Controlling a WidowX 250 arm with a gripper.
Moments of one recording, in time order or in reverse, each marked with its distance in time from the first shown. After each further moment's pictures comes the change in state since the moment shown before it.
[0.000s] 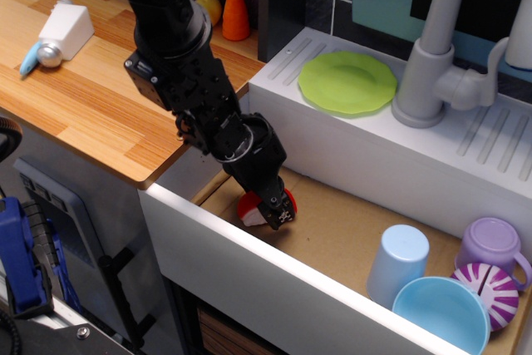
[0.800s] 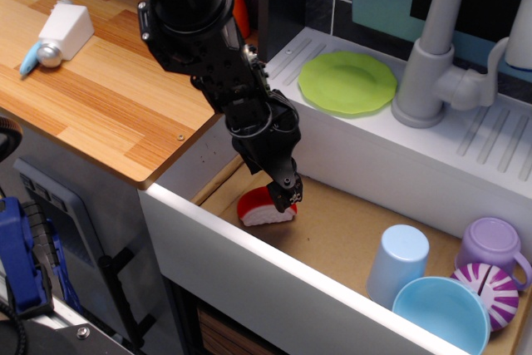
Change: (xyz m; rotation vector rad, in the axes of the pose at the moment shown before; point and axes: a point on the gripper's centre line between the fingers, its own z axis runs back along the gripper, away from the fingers) arm 0.017 0.002 0.019 0.052 0.050 -0.022
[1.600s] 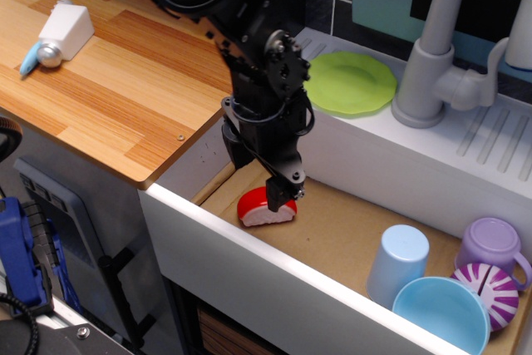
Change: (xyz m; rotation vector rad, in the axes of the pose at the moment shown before) arm -0.003 -0.022 0.052 0.101 0.119 0.067
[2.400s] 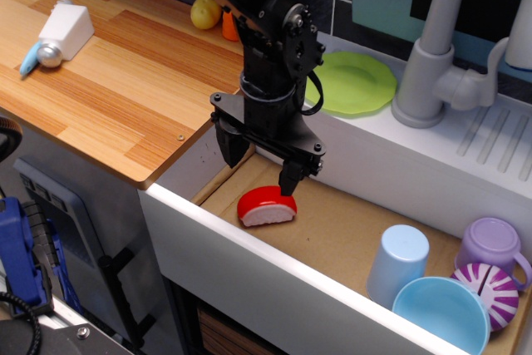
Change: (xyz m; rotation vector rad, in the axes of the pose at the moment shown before) arm 0.002 -0.002 0.015 0.034 0.103 0.378
